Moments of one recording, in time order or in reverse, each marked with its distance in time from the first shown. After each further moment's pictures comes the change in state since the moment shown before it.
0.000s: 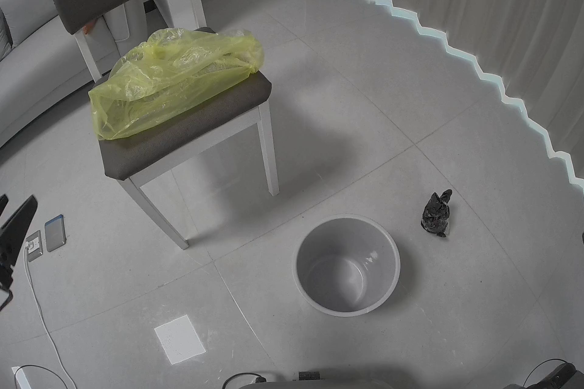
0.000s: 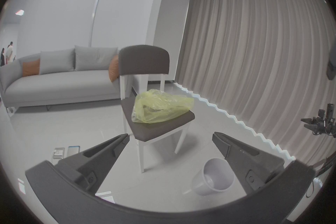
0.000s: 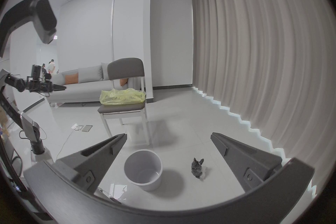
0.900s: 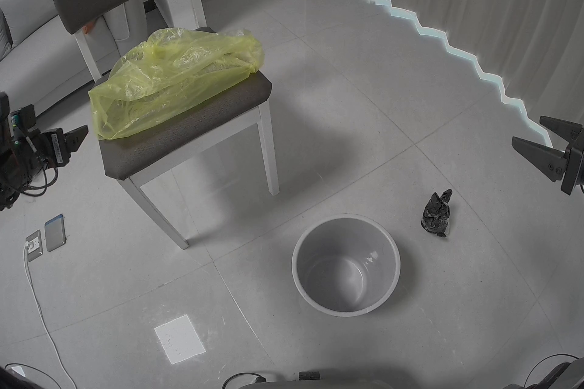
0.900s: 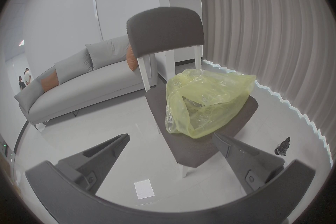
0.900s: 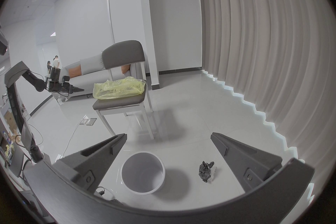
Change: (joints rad) left arm 0.201 0.812 -0.364 -0.230 0.084 0.172; right arm 0.121 0.598 -0.301 -0.121 -0.049 -0.017
